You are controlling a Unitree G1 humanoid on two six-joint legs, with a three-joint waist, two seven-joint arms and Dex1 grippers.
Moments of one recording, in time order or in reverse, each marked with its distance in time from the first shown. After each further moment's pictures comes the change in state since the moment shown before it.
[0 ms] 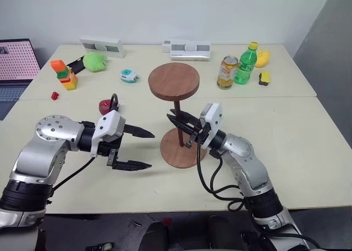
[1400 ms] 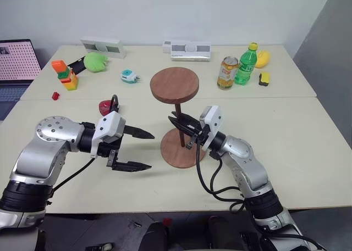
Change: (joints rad) left arm 0.005 0.000 -0.001 0.001 0.001 0.000 -0.004; right arm 0.008 -0.005 0.019 0.029 -0.013 -0.016 -0.013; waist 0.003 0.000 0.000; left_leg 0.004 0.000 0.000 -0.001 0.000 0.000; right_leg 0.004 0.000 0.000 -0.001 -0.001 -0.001
